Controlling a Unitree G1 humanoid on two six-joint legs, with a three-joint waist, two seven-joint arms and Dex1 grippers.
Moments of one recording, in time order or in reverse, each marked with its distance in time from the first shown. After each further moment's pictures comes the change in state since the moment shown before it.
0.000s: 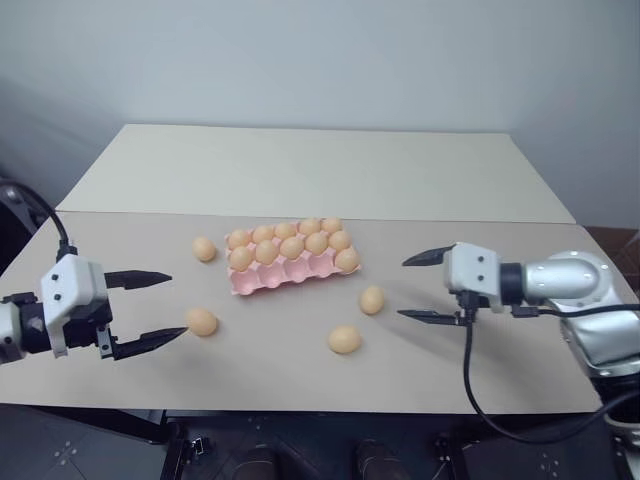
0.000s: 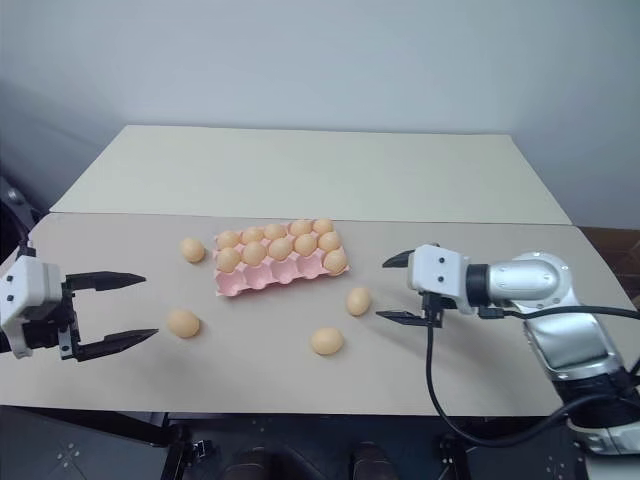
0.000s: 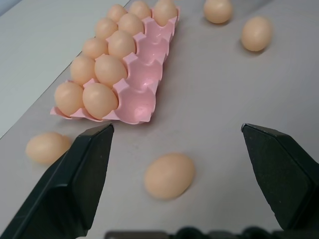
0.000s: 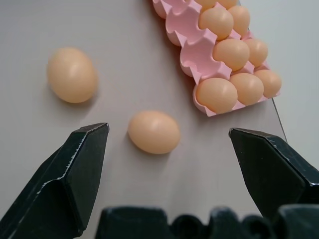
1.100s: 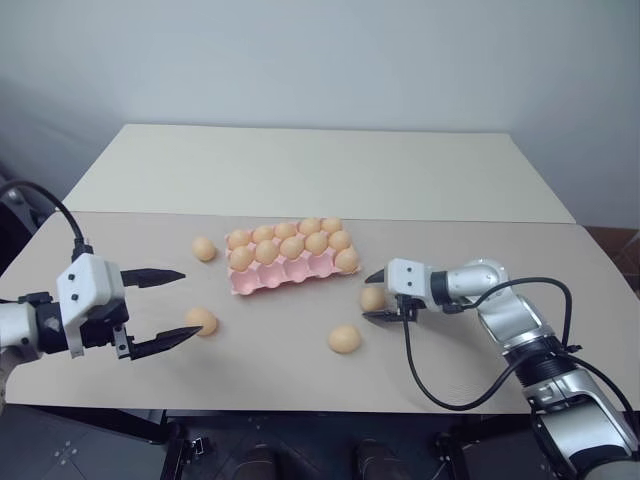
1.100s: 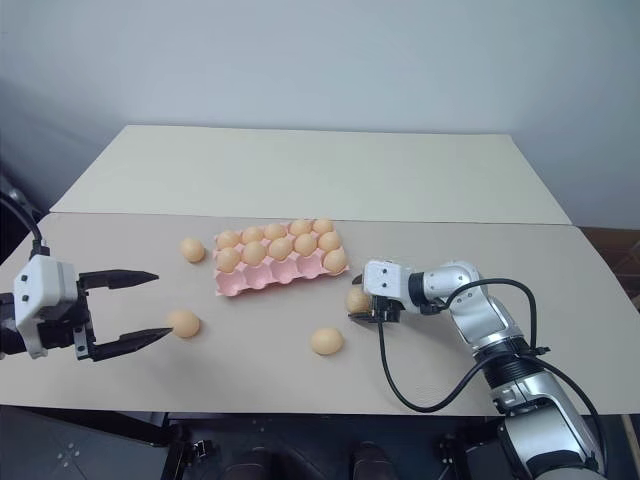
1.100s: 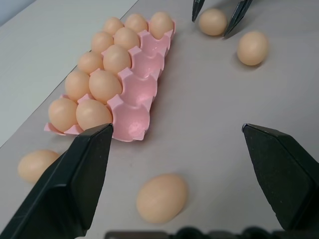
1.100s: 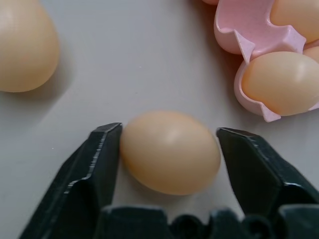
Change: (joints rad) left arm 0.013 -0.011 -0.009 -0.096 -0.026 0.048 0.089; right arm -0.163 0.228 0.173 0.432 -0.211 -0.196 -0.008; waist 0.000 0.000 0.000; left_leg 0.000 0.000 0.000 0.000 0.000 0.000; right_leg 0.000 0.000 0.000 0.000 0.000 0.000
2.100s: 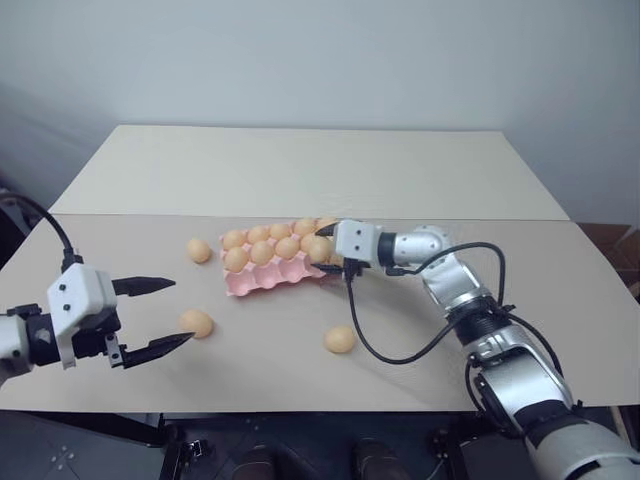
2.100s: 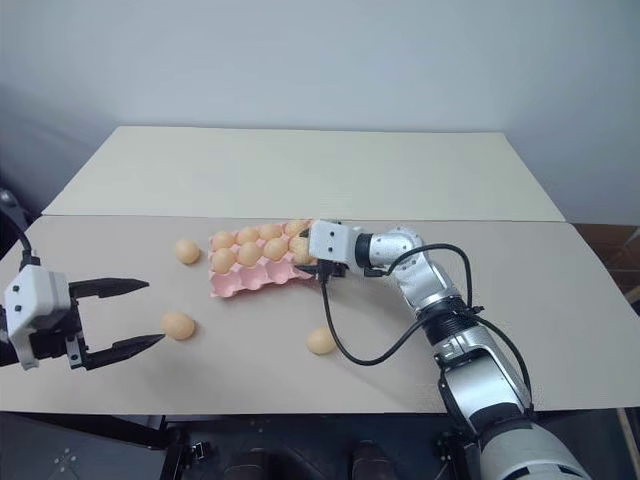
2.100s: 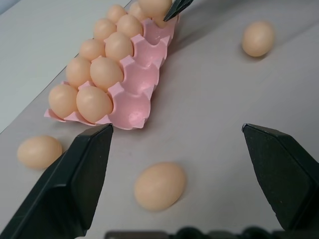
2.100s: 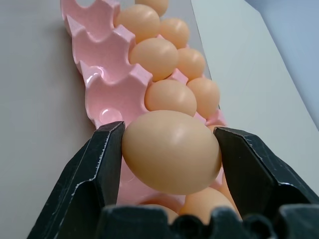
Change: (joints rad) left arm 0.093 -0.011 0.065 -0.022 0.005 0.006 0.017; right arm -0.288 0.274 0.031 0.308 -0.110 -0.210 -0.230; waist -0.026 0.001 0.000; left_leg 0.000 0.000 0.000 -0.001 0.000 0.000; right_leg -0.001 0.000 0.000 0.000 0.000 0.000
